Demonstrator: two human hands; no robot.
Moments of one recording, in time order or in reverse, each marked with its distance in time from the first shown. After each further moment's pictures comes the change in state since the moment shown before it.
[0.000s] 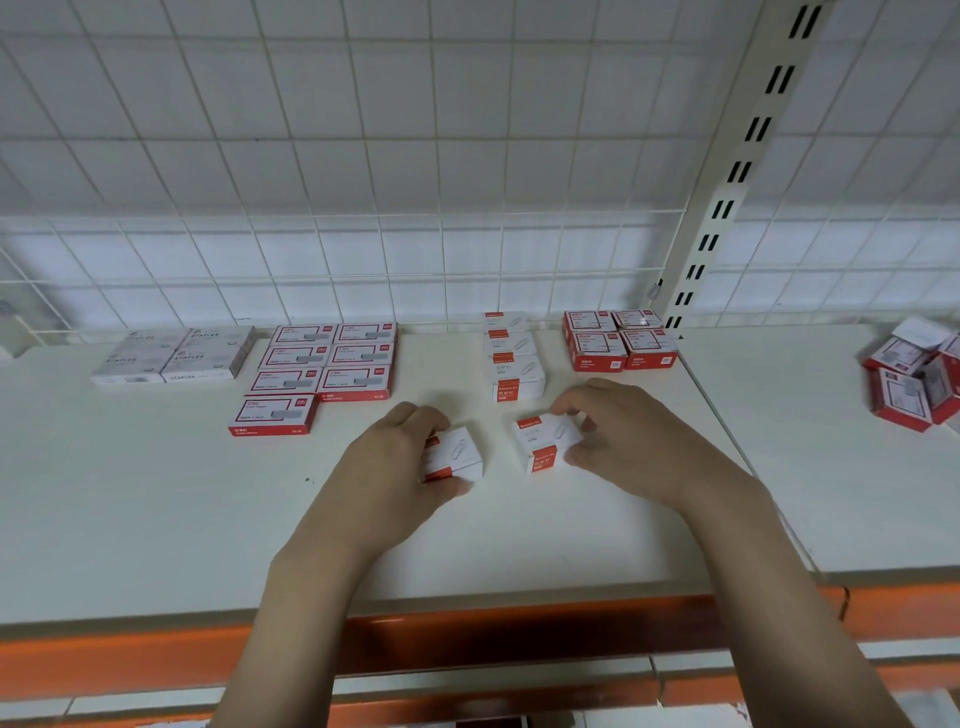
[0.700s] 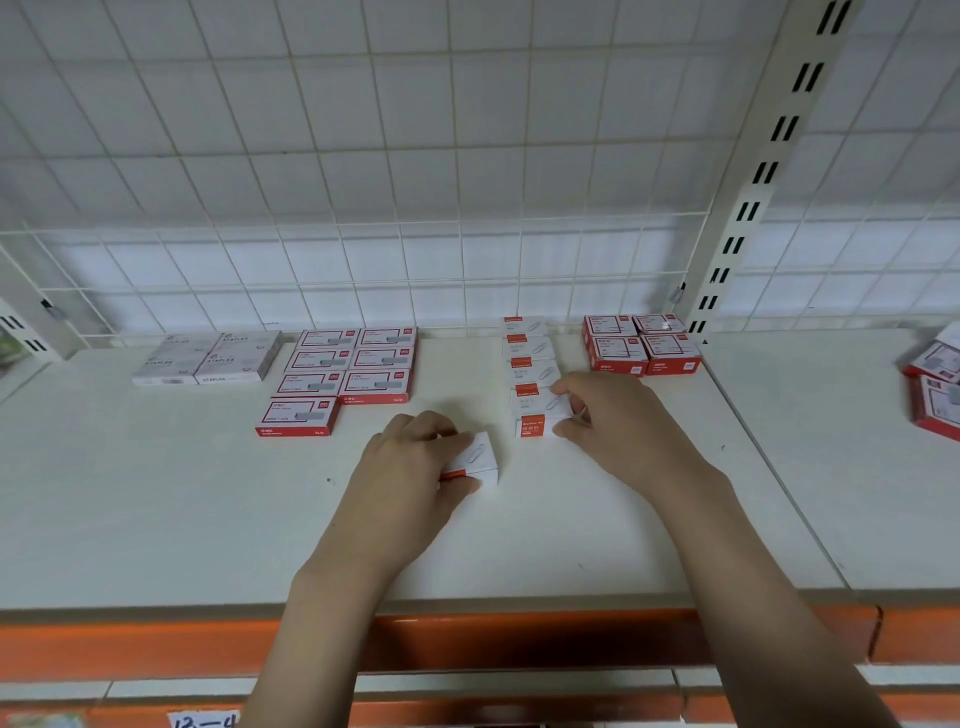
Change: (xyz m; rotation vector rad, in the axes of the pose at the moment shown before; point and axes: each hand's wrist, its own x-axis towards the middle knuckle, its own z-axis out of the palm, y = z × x) left_hand -0.004 -0.007 0.006 0.180 0.068 0.153; right_hand 0.027 -0.001 0.018 0.013 0.167 0.019
